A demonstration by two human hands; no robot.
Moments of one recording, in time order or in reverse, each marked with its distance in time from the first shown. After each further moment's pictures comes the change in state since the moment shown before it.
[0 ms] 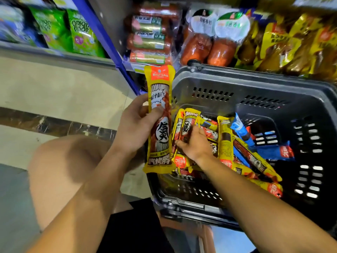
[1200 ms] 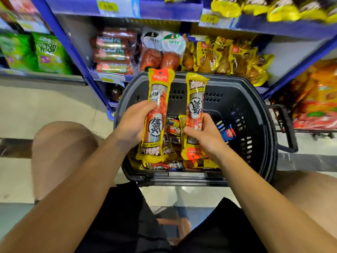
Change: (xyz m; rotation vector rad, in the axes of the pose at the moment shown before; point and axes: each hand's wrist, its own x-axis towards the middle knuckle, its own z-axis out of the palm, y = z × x) left_hand -0.036 0.004 0.069 -0.361 -0.281 -0.137; right_hand -0.119 0.057 -0.107 0.888 0.156 -0.169
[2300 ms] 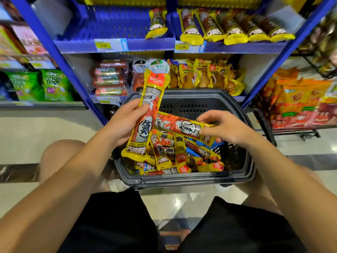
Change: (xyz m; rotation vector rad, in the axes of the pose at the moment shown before) left_hand -0.033 0.045 0.012 0.233 -0.243 0.146; right_hand -0.044 -0.080 -0.083 -0.546 -0.161 -0.216
